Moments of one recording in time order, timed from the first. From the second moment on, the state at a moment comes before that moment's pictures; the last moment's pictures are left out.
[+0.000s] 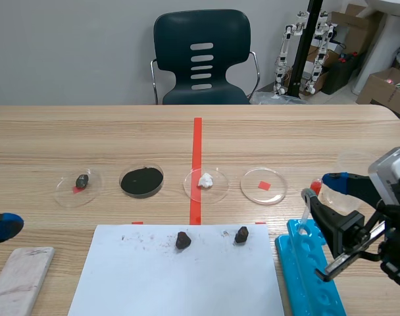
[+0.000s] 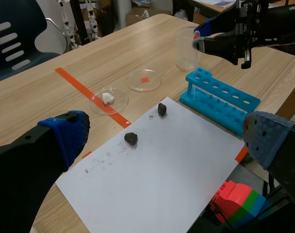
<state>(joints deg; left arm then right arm) 72.4 -35.4 -8.4 122.2 -2.4 -21.7 -38.4 -32.4 30.8 -2.4 96.6 4.2 15.1 23.4</state>
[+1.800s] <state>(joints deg) 72.4 -35.4 -8.4 122.2 -2.4 -21.7 -38.4 -38.7 30.8 0.2 102.6 4.2 13.0 26.4</state>
